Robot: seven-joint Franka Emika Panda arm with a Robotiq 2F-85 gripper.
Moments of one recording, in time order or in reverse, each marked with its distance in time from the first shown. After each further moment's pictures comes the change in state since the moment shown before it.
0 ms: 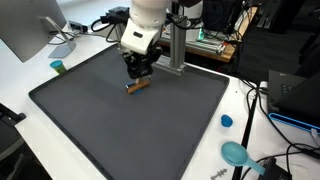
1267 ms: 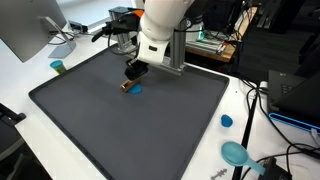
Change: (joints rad) arm 0.025 0.040 0.010 -0.003 -0.190 -0.044 -0.149
